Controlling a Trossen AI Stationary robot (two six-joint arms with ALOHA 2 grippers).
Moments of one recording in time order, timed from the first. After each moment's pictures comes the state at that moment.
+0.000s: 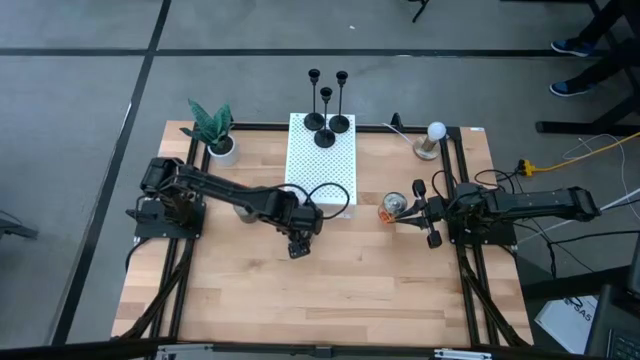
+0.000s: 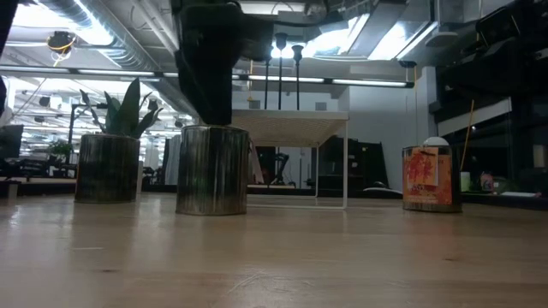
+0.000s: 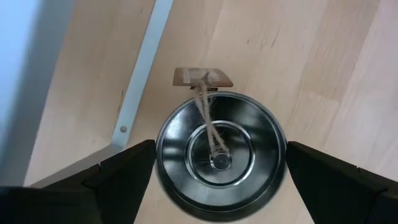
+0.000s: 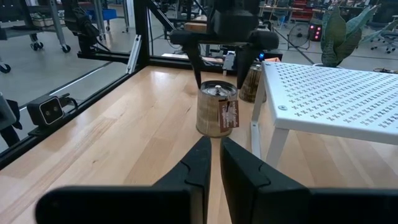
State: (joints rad) left arm -0.15 1.77 1.37 -0.89 -0.11 -0.48; right arm 0.05 0.33 0.10 0.08 -0.16 -0.06
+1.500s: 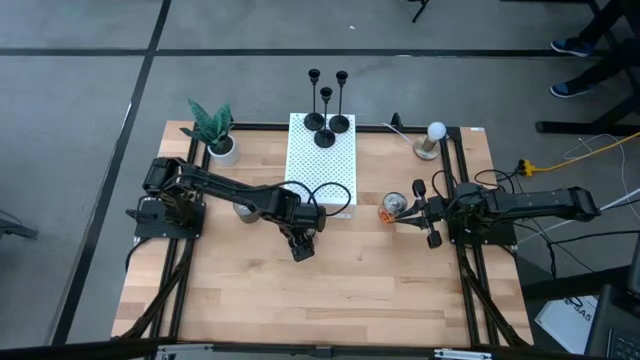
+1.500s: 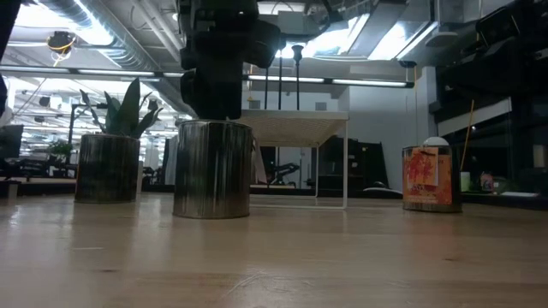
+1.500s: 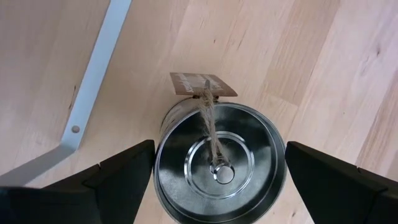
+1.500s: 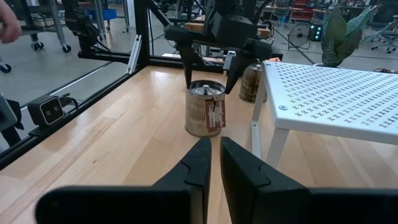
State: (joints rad) left arm -0.14 1.78 1.37 -0.83 0.02 -0.54; right arm 0.05 0.33 0.10 0.08 -0.16 -0.06
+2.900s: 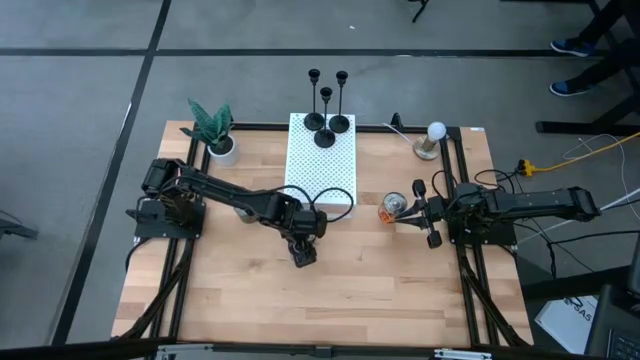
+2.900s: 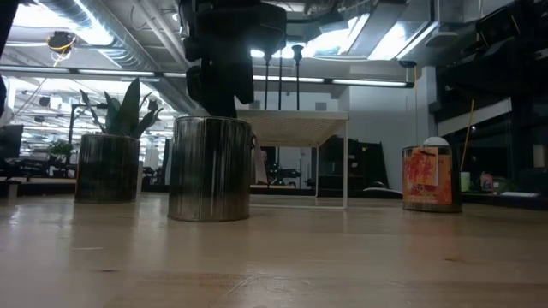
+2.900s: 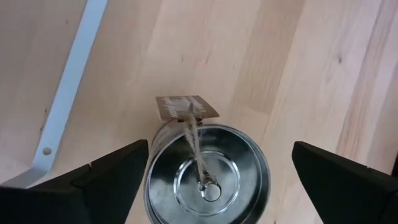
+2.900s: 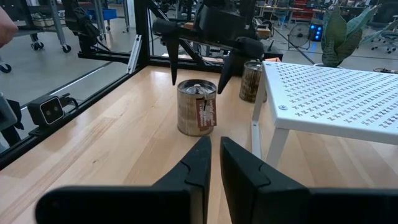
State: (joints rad) left arm -0.17 1.78 1.37 -0.76 0.02 -0.53; right arm 0.05 0.32 0.10 0.08 -0.16 -0.06
